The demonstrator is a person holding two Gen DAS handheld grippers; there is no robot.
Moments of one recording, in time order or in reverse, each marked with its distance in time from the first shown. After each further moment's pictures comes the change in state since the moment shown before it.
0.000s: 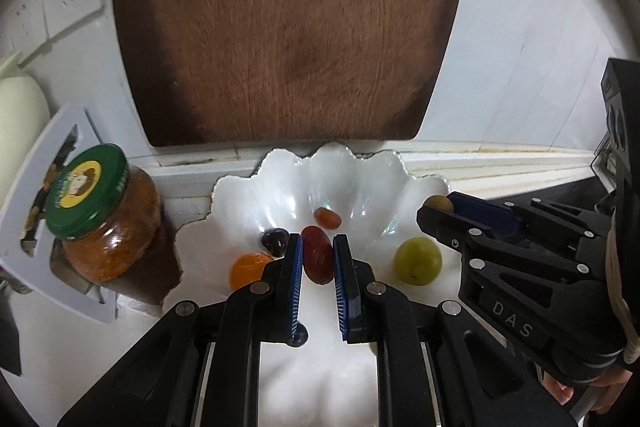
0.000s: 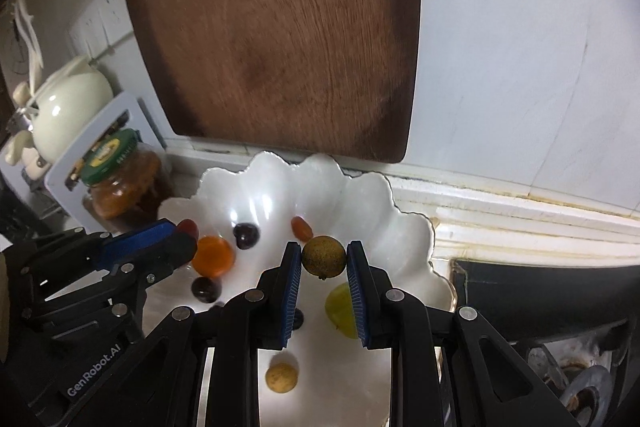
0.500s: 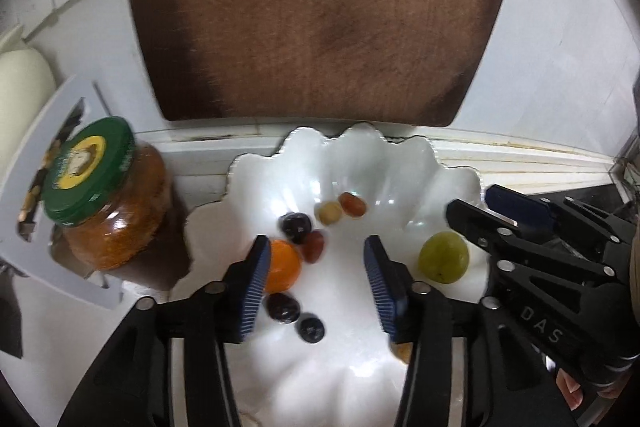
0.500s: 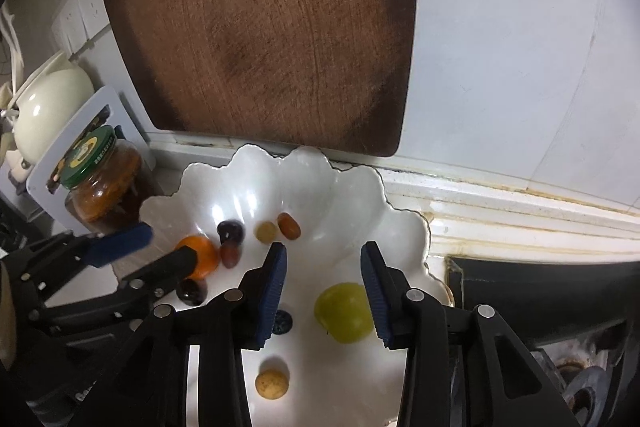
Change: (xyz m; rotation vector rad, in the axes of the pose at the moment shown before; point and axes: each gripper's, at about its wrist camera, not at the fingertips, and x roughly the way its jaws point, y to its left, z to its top) left arm 0.016 0.016 0.001 -0.057 0.069 0.076; right arm 0.011 -0.002 0.006 0.018 0.040 -0.036
